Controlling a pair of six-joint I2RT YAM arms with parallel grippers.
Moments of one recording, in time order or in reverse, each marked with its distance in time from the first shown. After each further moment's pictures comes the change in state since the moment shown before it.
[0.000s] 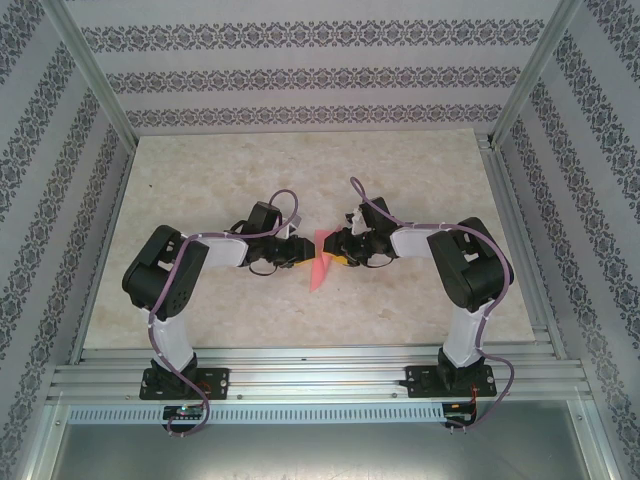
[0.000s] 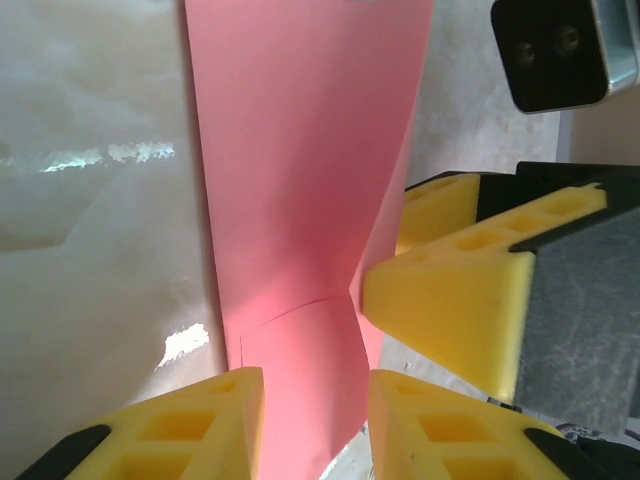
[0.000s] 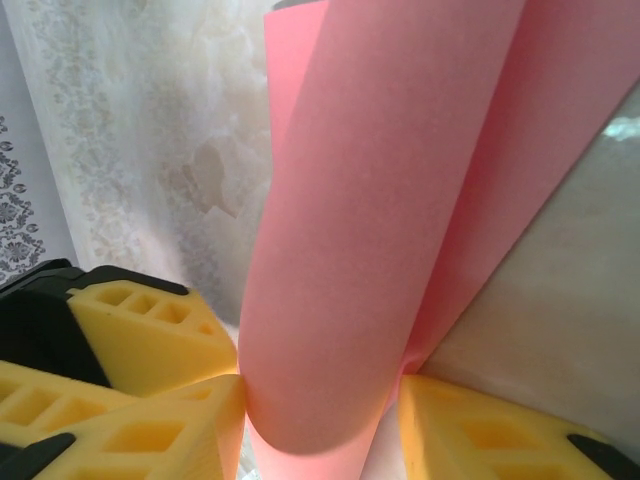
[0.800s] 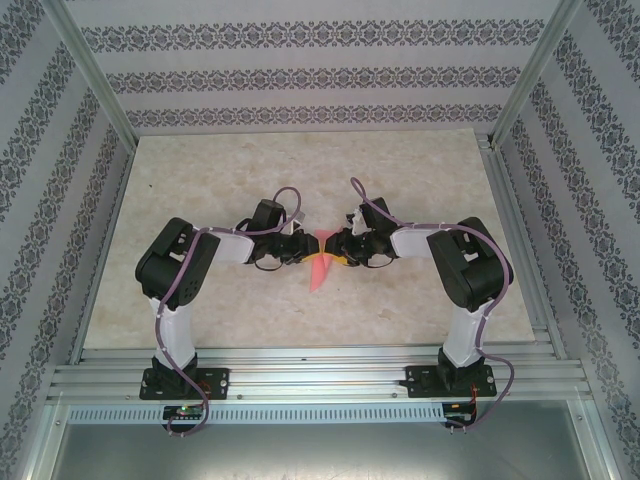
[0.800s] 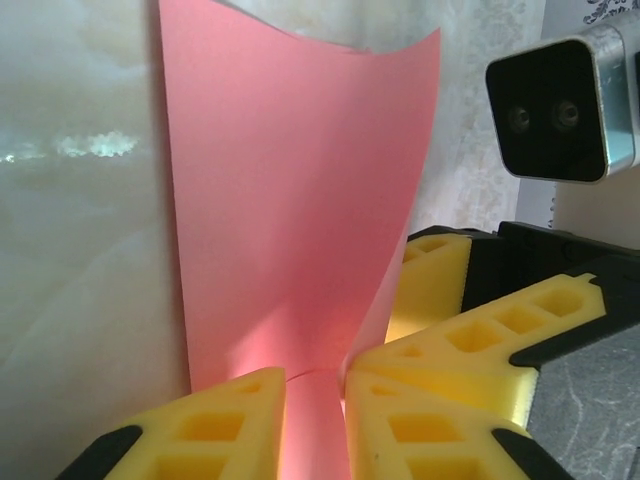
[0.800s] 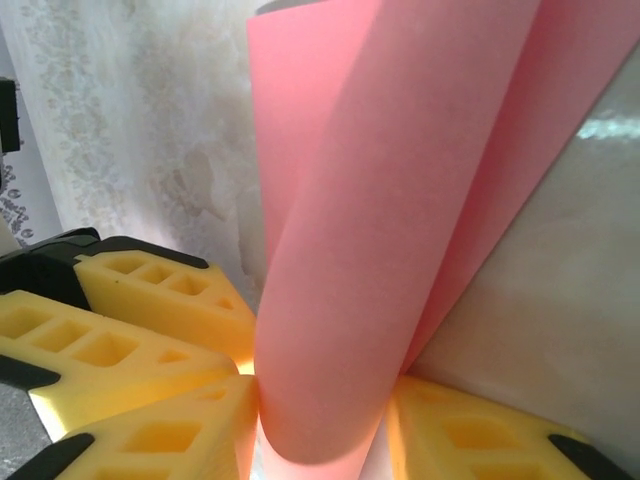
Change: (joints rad) left arm 0.000 0.098 0.051 0.119 0.043 -0.107; right arm 0.000 0.002 -0.004 0.004 0.009 0.004
